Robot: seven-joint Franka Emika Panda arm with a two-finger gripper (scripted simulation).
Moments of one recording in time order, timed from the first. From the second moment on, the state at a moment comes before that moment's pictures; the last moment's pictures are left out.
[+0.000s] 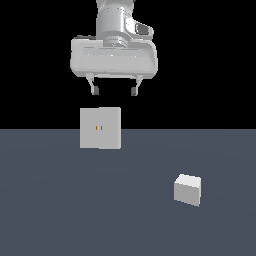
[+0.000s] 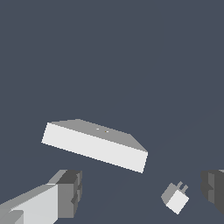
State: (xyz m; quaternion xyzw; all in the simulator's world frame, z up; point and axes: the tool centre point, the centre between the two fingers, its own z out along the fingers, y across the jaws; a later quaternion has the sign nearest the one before) arm 0.010 0.032 0.188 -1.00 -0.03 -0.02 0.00
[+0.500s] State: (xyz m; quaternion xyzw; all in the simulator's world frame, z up) arm 0.003 0.018 0.177 -1.00 0.00 -0.02 0.00
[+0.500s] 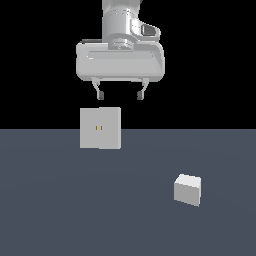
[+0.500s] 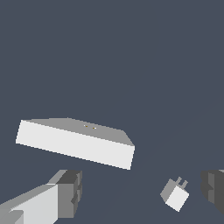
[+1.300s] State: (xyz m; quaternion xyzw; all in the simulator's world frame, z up) arm -0.076 -0.068 0.094 -0.98 0.21 -0.01 0.00
